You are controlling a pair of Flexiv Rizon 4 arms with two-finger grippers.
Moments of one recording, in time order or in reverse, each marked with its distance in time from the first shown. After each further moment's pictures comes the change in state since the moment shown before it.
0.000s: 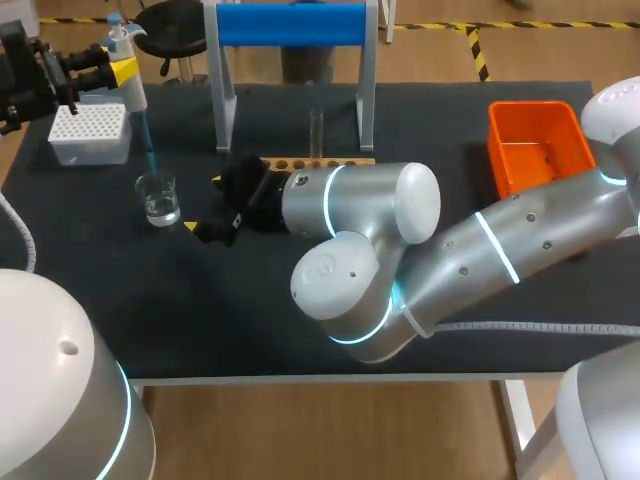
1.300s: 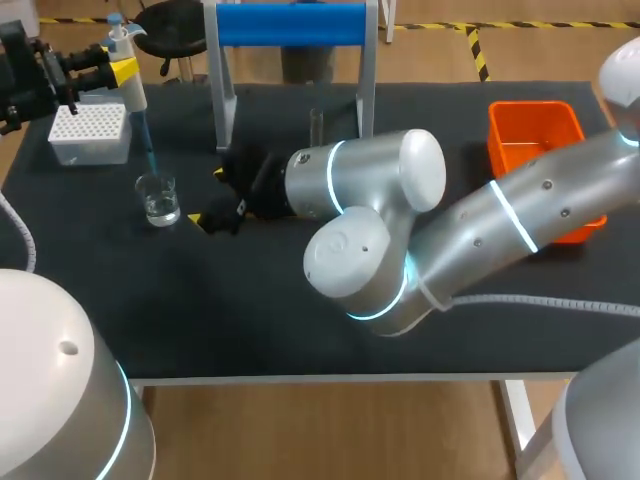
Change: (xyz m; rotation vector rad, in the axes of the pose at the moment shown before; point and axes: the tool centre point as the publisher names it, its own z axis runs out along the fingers) left arm 0.000 0.000 0.000 0.000 0.000 0.000; right arm -0.007 0.007 -0.009 0.051 0.049 0.003
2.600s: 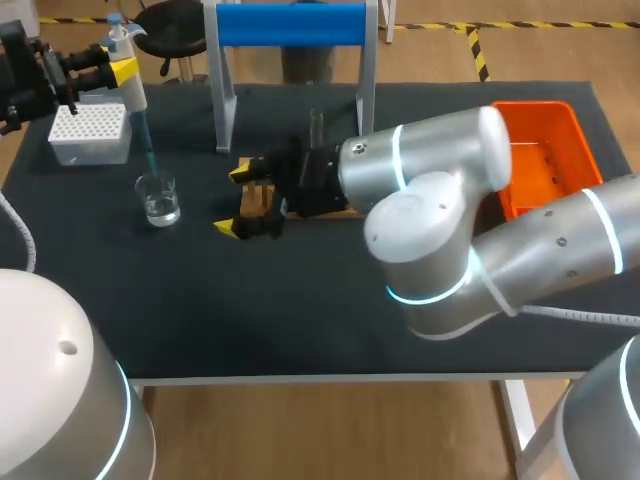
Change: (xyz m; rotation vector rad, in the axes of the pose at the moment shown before) left arm 0.000 0.000 0.000 0.000 0.000 0.000; right arm 0.033 0.021 -0.076 -0.085 0.184 -0.081
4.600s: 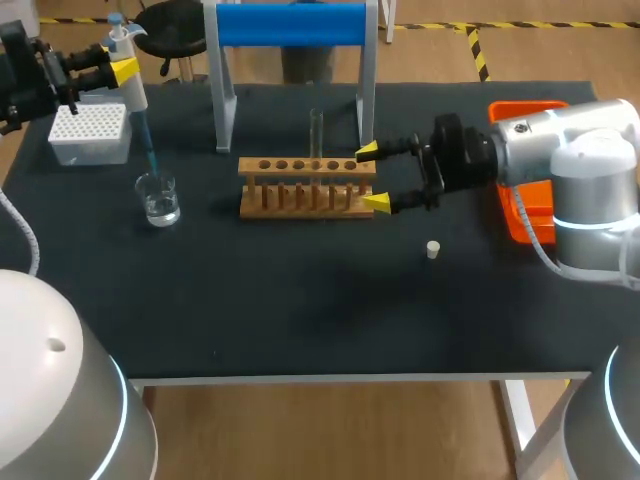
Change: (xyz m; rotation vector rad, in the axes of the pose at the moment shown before) left arm 0.000 0.000 0.000 0.001 0.001 0.000; right arm -0.069 -0.080 -0.169 -0.312 0.263 -0.039
